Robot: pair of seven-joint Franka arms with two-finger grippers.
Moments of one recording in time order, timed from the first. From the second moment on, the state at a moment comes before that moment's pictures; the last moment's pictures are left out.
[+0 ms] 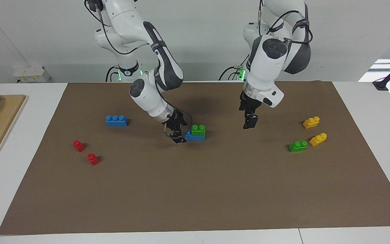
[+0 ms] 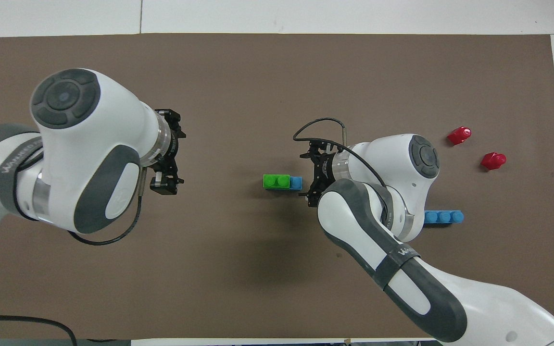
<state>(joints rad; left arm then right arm) -0.43 0.08 0.04 -1.80 -0.06 1.88 -1.81 0.37 0.24 0.08 -2.06 0.70 2.45 1.57</state>
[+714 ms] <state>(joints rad) -0.24 0.00 0.05 -1.72 0.07 1.73 -0.91 0.22 0.16 0.07 -1.94 0.50 2.29 1.36</state>
